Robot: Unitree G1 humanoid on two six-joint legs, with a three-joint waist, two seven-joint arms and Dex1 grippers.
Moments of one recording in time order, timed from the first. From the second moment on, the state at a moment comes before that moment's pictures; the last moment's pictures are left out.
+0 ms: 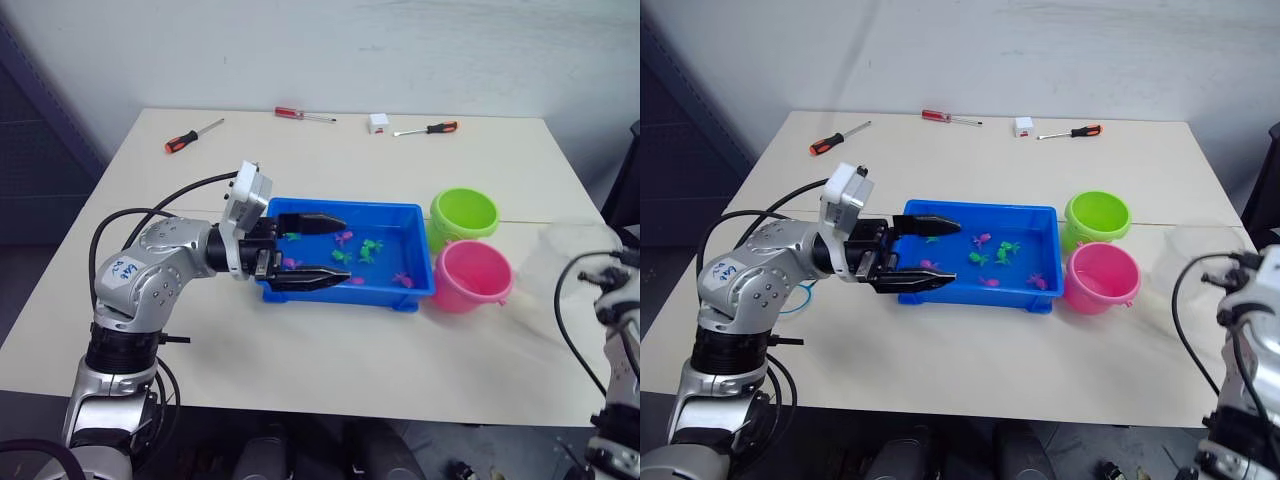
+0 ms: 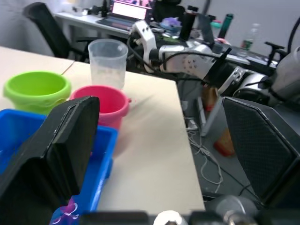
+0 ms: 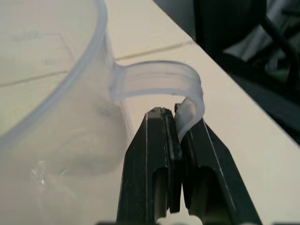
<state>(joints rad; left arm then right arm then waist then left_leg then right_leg) -0.64 0.54 -0.01 -0.25 -0.75 0.75 -1.06 -0.16 -0.45 -0.71 -0.01 0.31 0.59 0.06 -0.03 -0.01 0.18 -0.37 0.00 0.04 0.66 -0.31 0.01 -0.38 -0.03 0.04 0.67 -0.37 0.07</state>
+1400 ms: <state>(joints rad) -0.42 0.66 0.05 -0.22 -0.68 0.69 -1.06 0.04 -0.81 -0.50 -0.65 0.84 0.69 0.57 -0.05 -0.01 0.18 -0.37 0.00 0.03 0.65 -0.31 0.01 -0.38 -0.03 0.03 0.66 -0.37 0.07</state>
